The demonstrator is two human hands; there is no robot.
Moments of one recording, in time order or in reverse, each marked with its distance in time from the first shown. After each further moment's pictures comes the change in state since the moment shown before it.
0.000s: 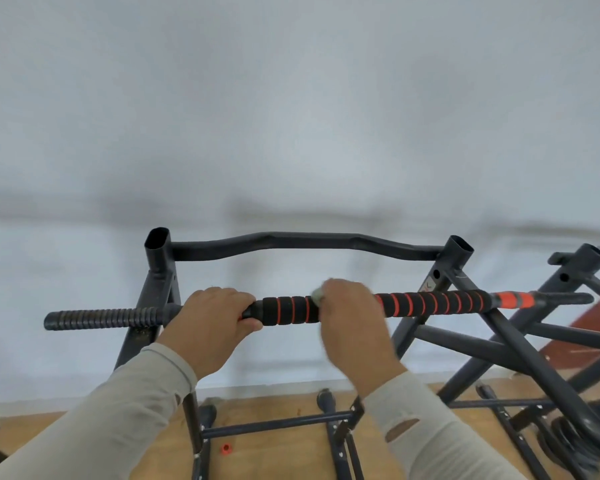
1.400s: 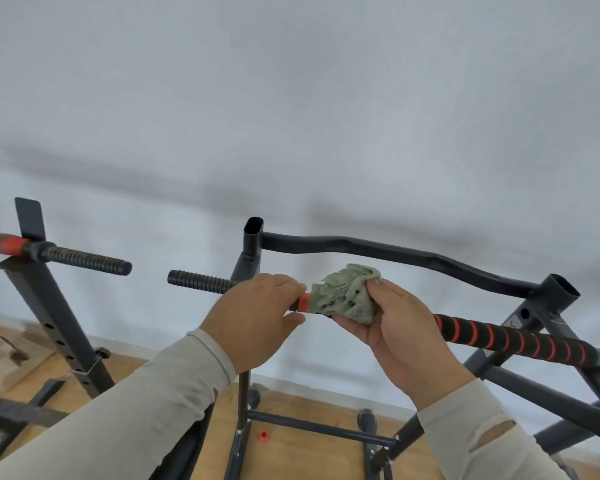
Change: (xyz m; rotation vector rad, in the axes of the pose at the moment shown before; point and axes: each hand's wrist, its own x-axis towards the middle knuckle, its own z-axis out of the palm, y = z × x) left_hand -0.059 -0.002 -0.041 0.016 0.161 -0.076; right_hand 0.002 -0.048 -0.031 1.669 -0.376 0.566
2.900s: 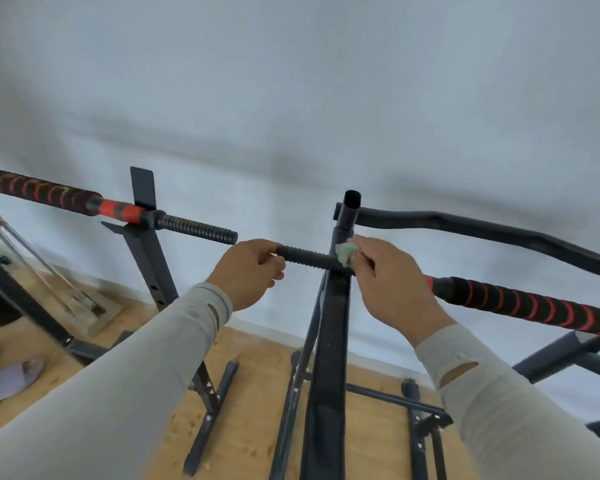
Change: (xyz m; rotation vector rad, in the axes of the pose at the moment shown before) left_hand -0.052 -0.159 -0.026 -0.725 -0.031 -0.618; right_hand 0.020 0.057 0.131 -1.138 -0.174 -0.636
